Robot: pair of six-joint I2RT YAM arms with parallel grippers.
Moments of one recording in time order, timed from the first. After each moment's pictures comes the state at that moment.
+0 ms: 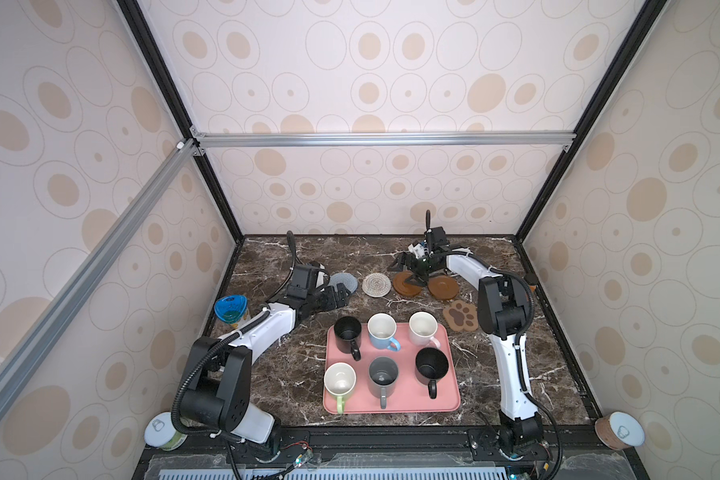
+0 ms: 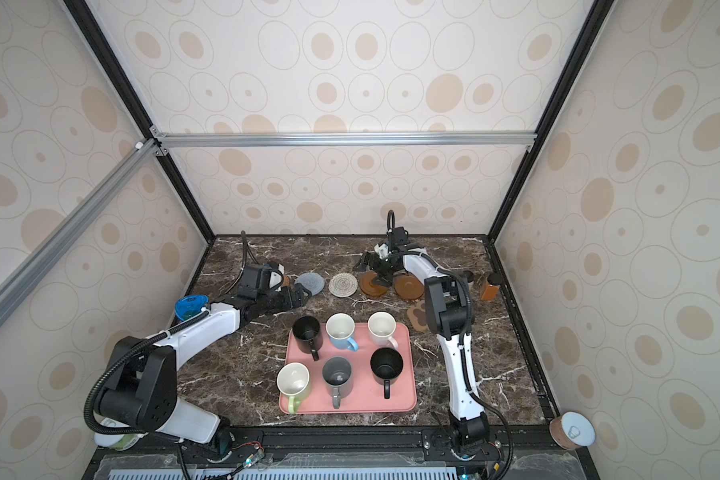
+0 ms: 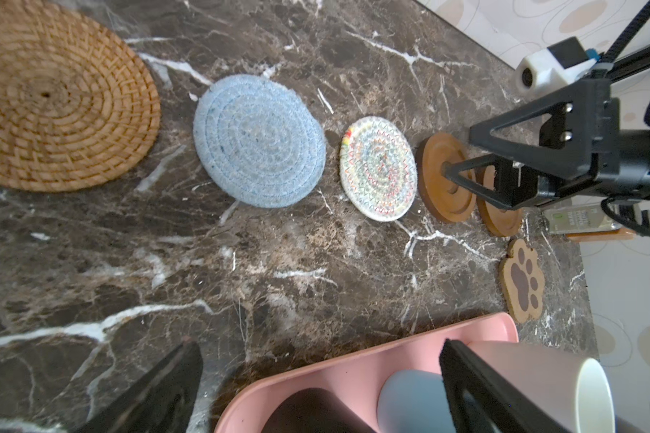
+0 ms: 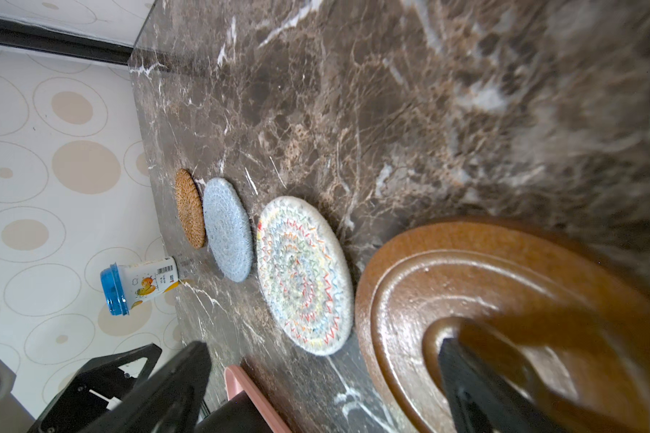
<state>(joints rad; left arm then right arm) -0.29 1.52 0.94 -0.20 0.25 -0.51 0.26 2.36 1.95 -0.63 -0.68 0.54</state>
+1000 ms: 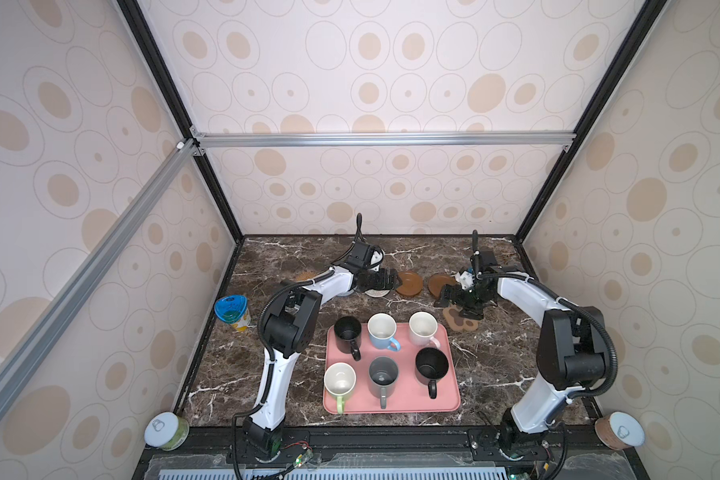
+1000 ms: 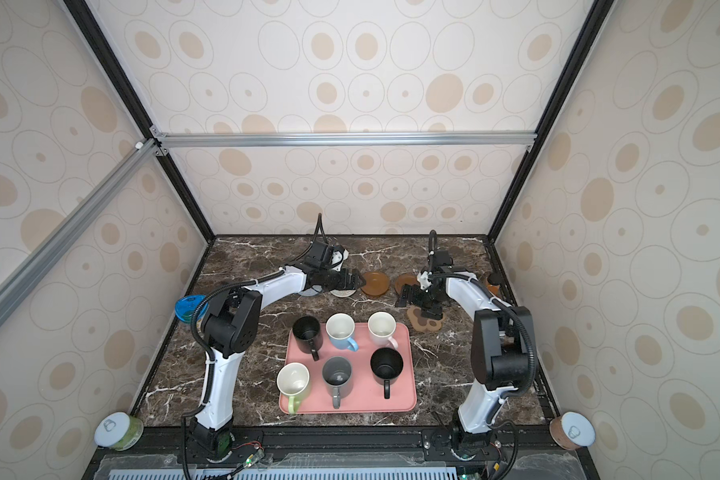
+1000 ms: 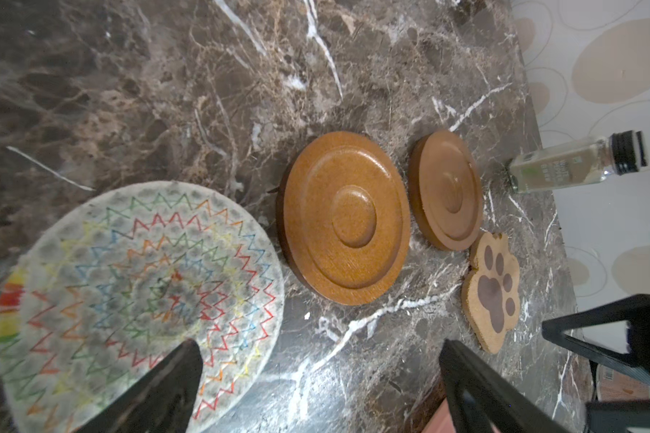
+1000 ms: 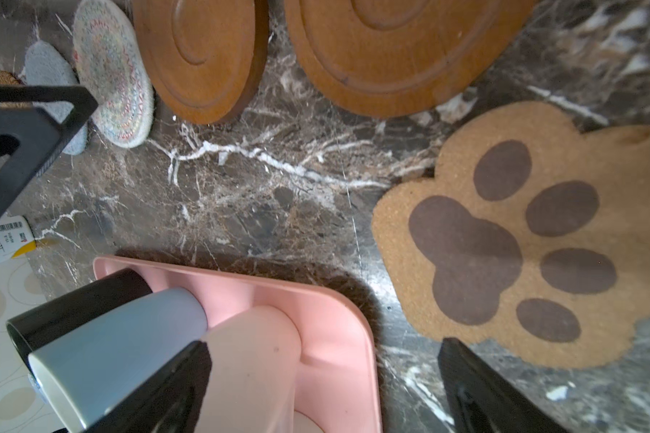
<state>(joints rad) -0.48 2.22 1.66 -0.30 0.41 -0.42 0.10 1.71 1.21 -0.79 -0.40 0.33</state>
